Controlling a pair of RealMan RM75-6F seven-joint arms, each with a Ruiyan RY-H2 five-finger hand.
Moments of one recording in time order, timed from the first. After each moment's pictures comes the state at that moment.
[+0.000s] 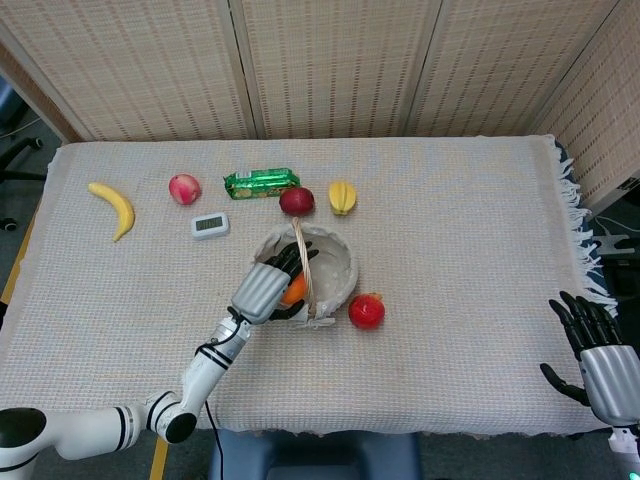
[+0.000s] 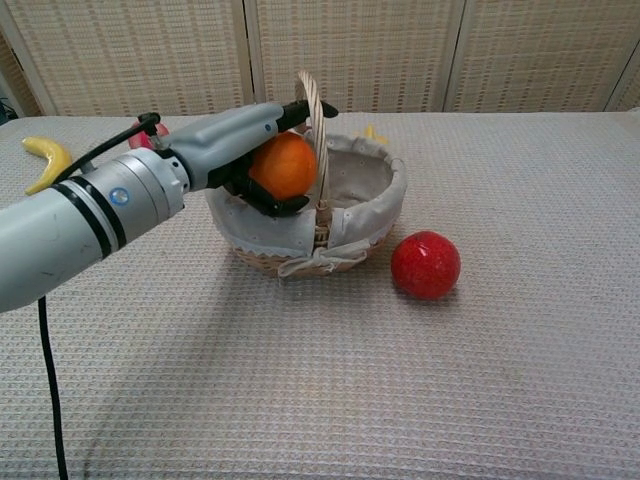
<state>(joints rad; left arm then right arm) -0.81 -1.73 -0.25 -1.42 1.27 1.04 0.24 0.00 -1.08 0.00 -1.59 -1.66 1.61 0.03</state>
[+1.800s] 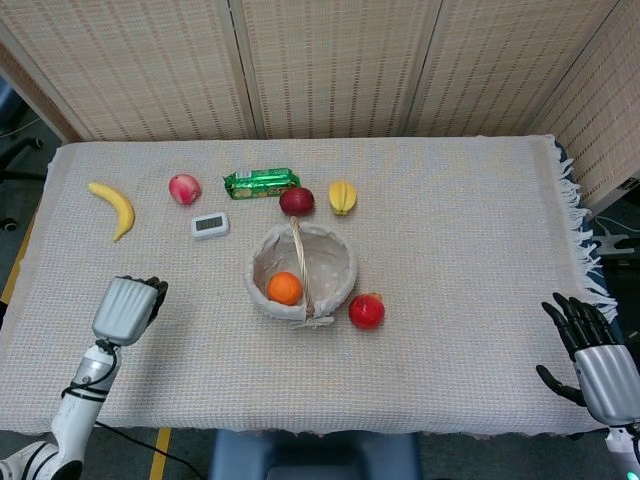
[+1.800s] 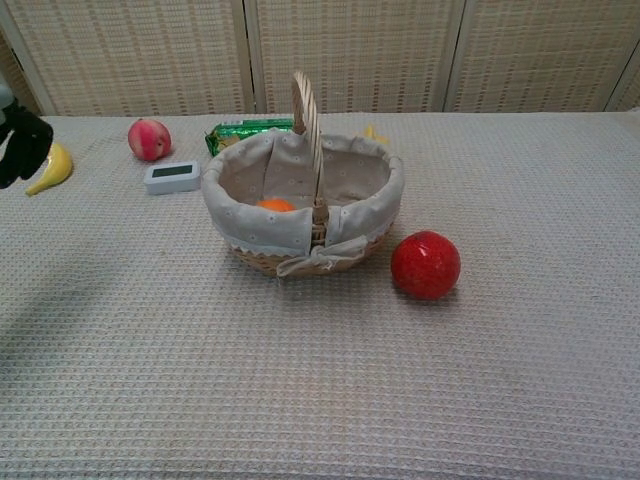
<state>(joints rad) -0.48 -1.32 0.03 -1.56 1.40 1.43 0.43 0.01 -1.07 -0.01 -1.59 -1.68 1.59 0.03</state>
